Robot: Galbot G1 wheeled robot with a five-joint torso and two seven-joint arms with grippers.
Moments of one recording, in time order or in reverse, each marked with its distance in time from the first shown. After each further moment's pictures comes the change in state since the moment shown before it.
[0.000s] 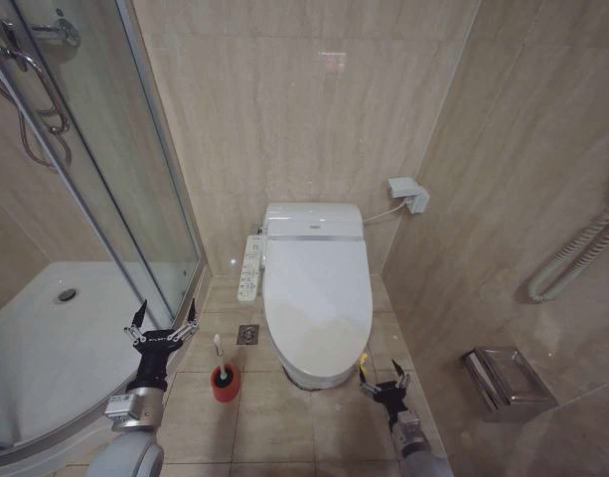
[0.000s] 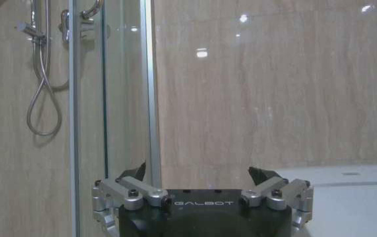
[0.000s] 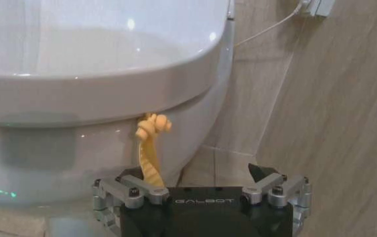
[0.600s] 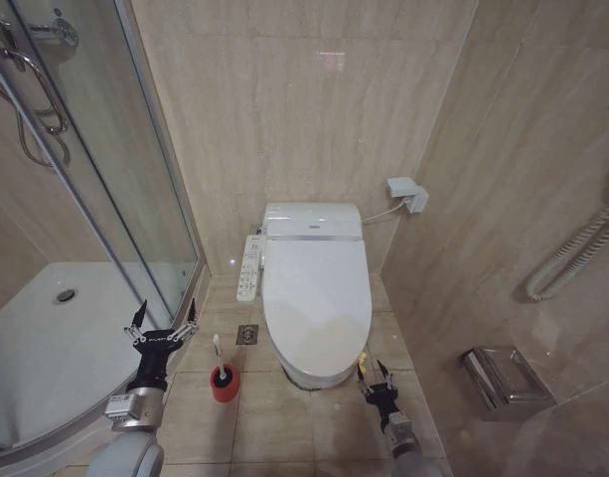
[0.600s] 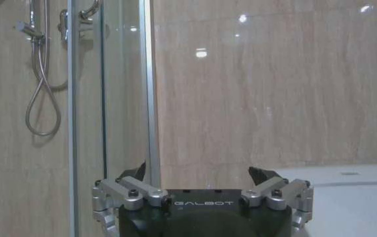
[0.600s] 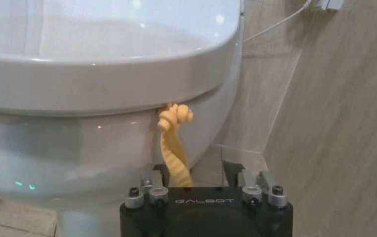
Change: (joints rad) left arm 0.000 0.000 0.000 0.000 0.000 0.000 0.000; right arm 0.023 0.038 -0.007 -0.044 -0.035 0.020 -0.003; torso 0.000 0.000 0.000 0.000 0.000
